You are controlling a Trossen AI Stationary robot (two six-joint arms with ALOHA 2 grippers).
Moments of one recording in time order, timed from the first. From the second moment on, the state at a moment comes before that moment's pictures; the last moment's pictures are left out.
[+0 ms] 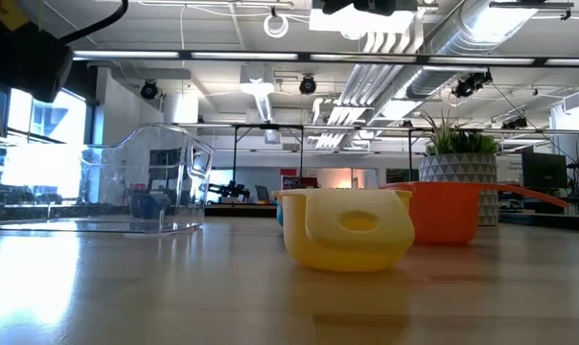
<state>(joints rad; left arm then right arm) -0.71 1.44 0.77 -0.59 -0.04 -1.43 0.17 1.71 1.77 -1.03 0.07 0.57</state>
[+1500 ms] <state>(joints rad) -0.34 1.48 1.06 -0.55 -0.16 -1.21 0.17 1.69 1.77 -1.17 0.10 0.65</state>
